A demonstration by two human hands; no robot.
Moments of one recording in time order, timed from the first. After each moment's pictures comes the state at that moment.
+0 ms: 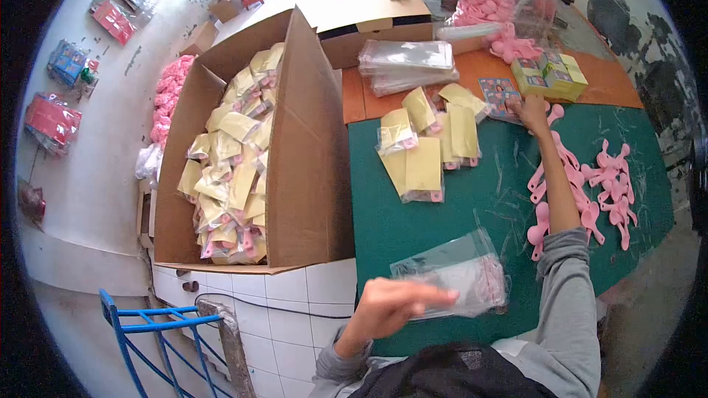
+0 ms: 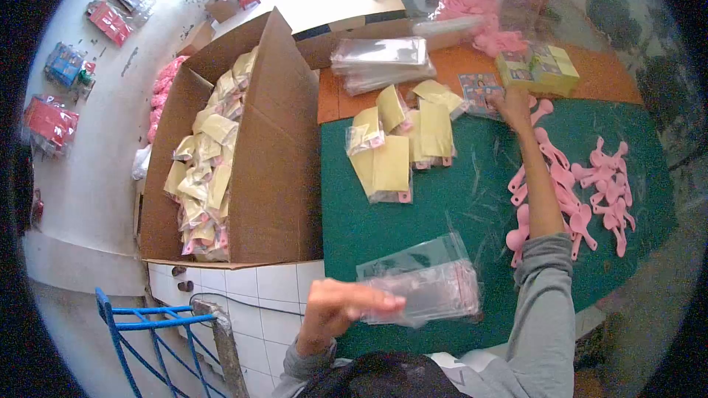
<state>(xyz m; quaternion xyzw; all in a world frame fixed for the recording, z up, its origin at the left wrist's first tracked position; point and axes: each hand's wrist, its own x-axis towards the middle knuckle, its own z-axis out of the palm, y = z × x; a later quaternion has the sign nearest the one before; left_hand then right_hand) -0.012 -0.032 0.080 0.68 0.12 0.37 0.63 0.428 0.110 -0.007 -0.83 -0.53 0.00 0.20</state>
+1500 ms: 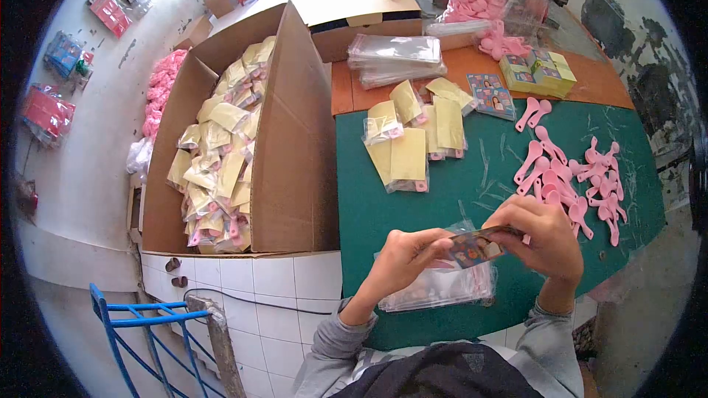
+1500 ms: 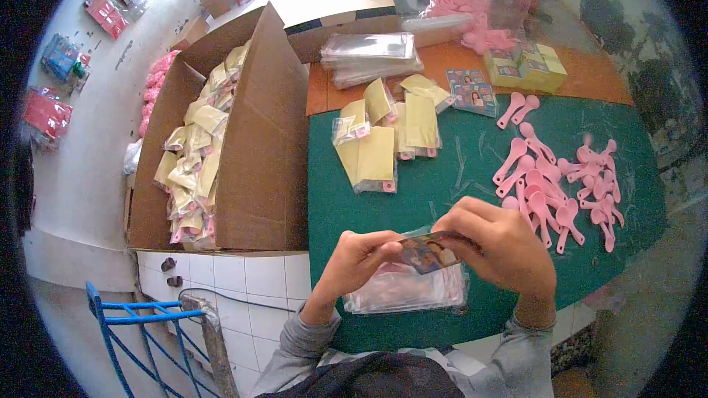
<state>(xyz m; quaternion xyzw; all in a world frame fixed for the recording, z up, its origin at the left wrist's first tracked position) 0.038 -0.016 0.075 0.69 0.27 0.22 0.63 0.241 -0.084 0.159 -0.57 -0.74 0.22 0.28</state>
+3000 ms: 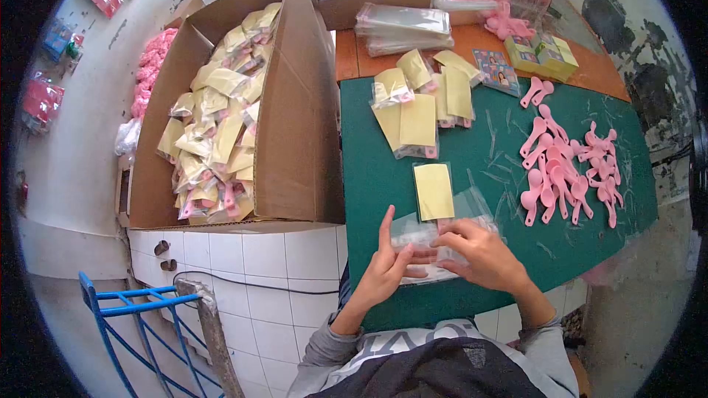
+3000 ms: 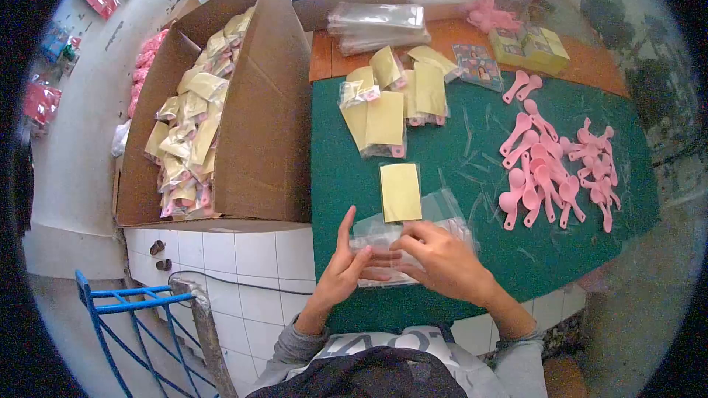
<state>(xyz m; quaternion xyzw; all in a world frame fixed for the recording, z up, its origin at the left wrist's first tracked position) -0.023 -0.076 0.006 0.45 0.31 0.25 0.80 0.172 -0.114 0.073 -0.54 -0.76 0.29 0.21</state>
